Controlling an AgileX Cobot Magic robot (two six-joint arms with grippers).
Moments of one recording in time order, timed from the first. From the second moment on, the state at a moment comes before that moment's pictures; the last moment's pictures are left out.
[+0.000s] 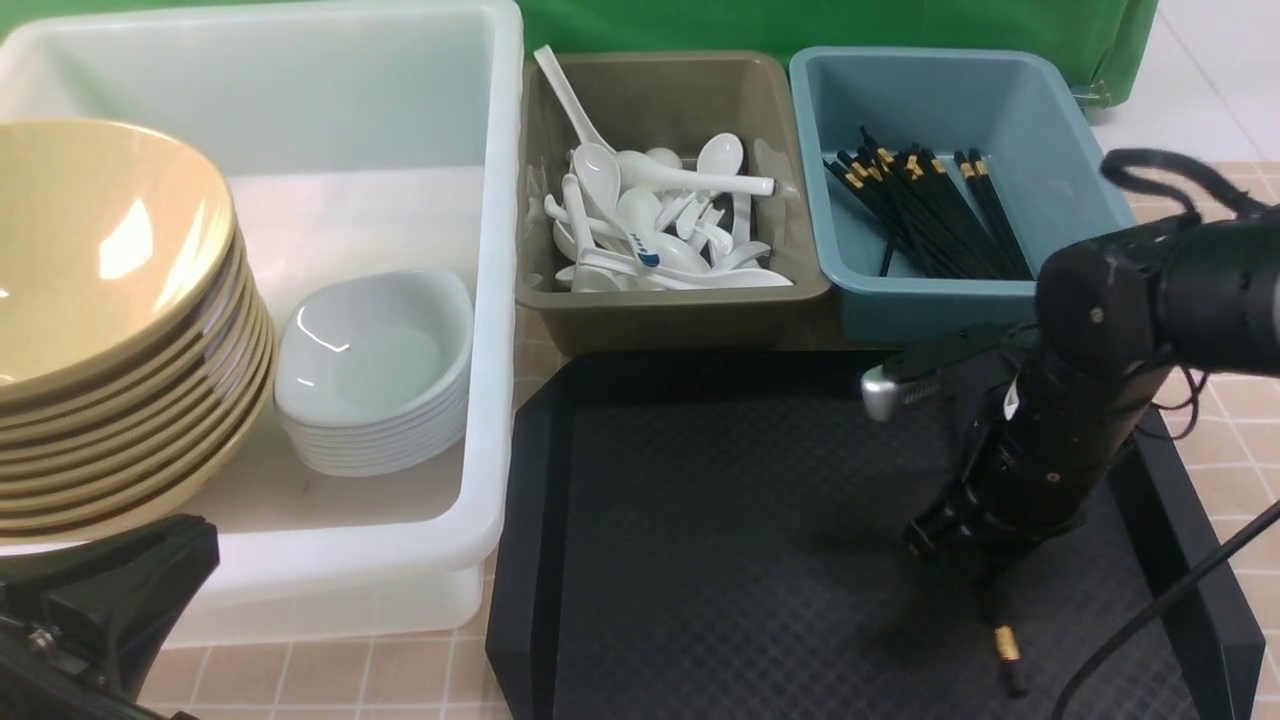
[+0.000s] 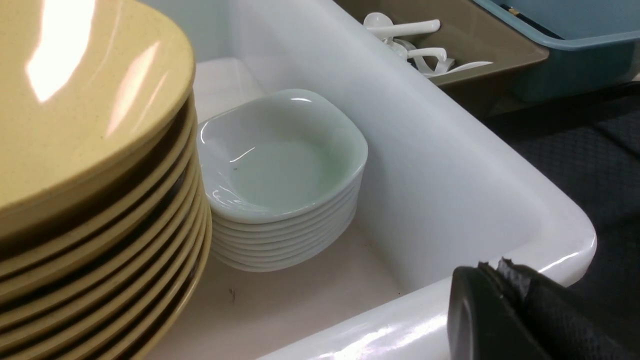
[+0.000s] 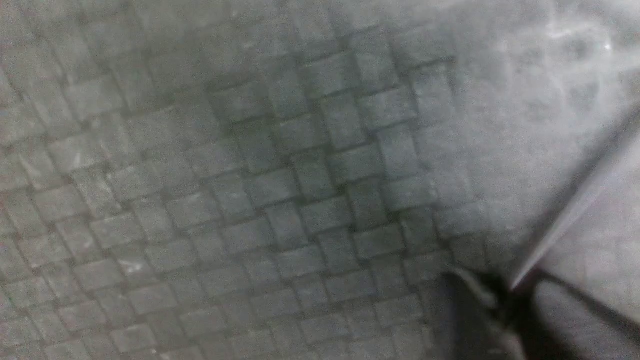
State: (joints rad) right arm 0.40 1.83 -1.07 0.00 0.84 -0.06; left arm -0.11 0.35 -0.33 -0.55 0.47 0.59
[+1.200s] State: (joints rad) right arm 0.21 1.67 -1.21 -0.02 0.00 -0.04; left arm -0.11 0.35 -0.33 -0.55 0.44 0.60
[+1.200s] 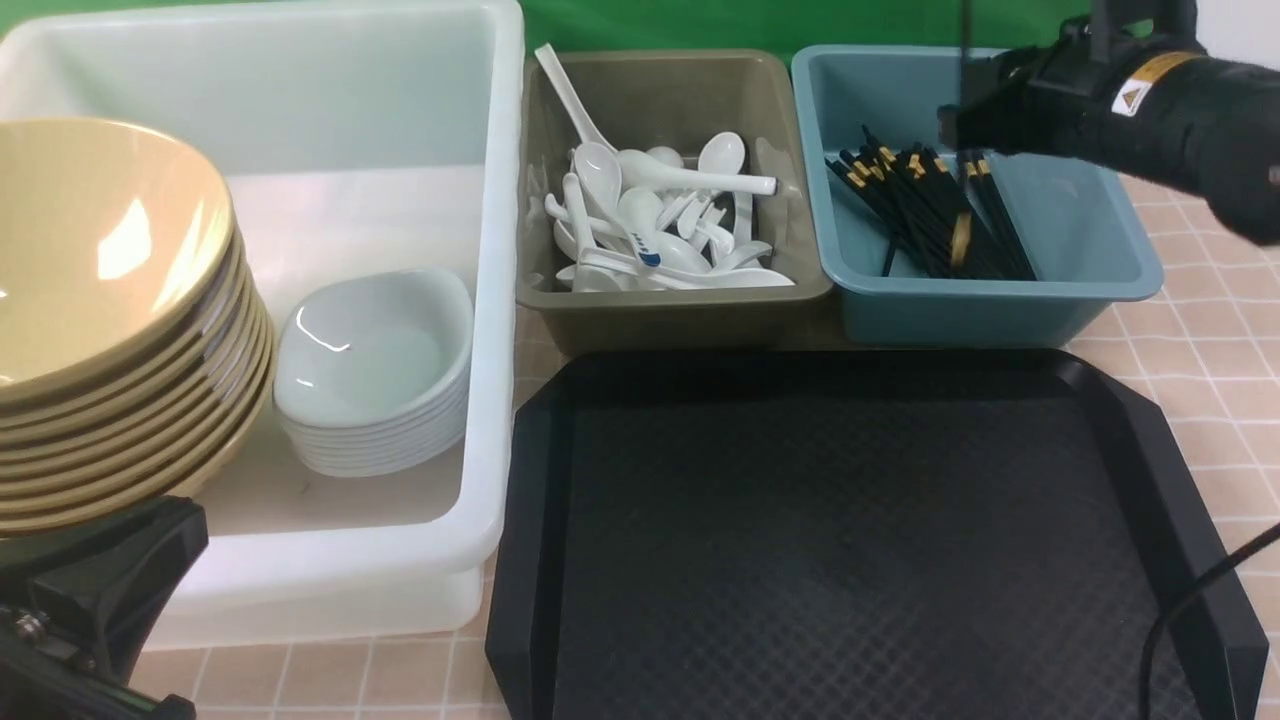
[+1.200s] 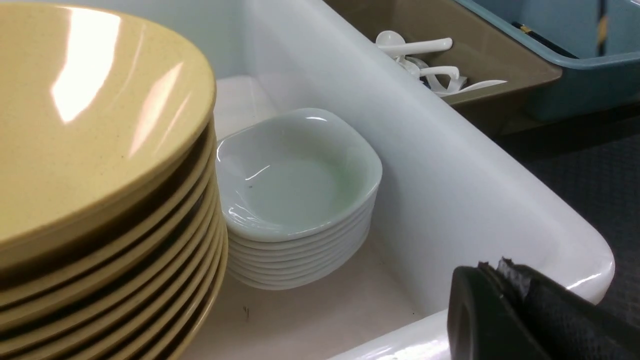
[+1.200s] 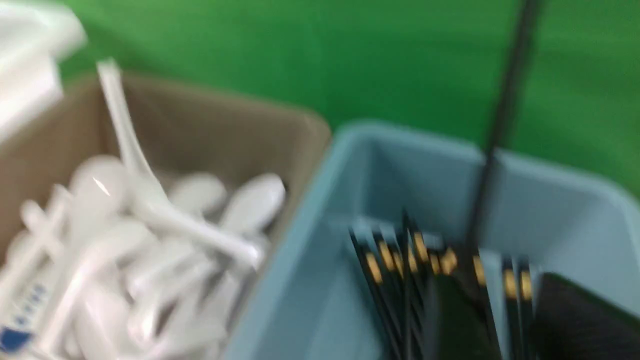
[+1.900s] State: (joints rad) right arm 0.21 0.76 -0.62 -0.02 0.12 -0.12; left arm -0.11 0.35 -0.33 -0.55 0.44 0.60
